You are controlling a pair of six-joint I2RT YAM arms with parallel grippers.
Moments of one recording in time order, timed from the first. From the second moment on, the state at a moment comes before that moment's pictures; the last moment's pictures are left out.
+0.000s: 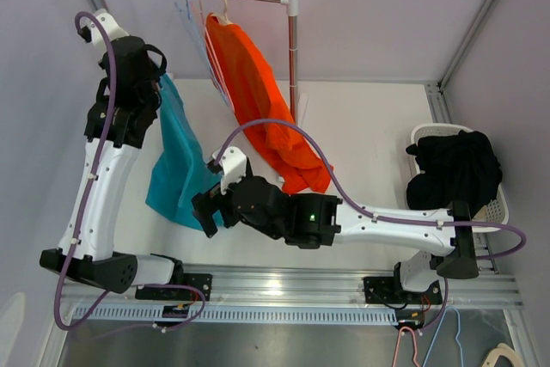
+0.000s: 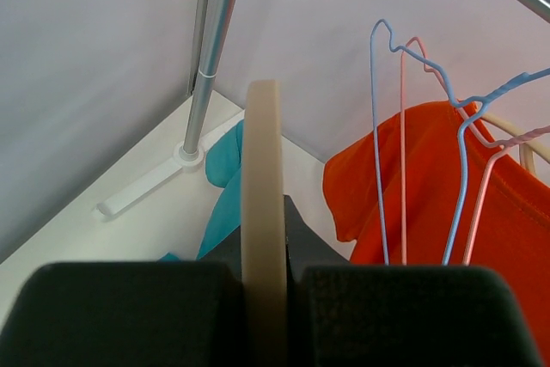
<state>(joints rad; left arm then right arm) -0.22 1.33 1.76 -0.61 -0.68 -0.42 1.45 1.57 1.55 -0.30 0.41 0.36</state>
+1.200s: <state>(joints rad) -0.22 1.46 2.08 -0.87 -0.50 -0.49 1.51 1.39 1.11 -0.34 0.61 0.60</state>
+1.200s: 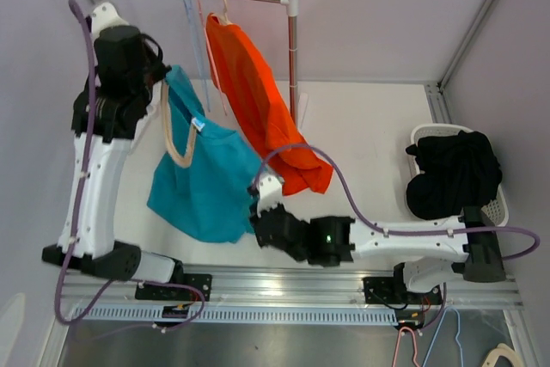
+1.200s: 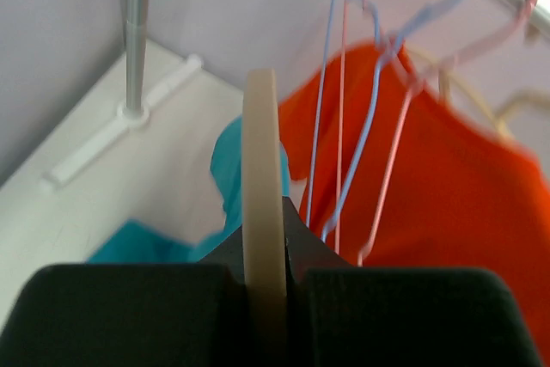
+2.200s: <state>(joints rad) -0.31 0.63 1.59 -1.02 -0.43 -0.40 1.20 2.48 2.02 -0.27 0.24 0.34</state>
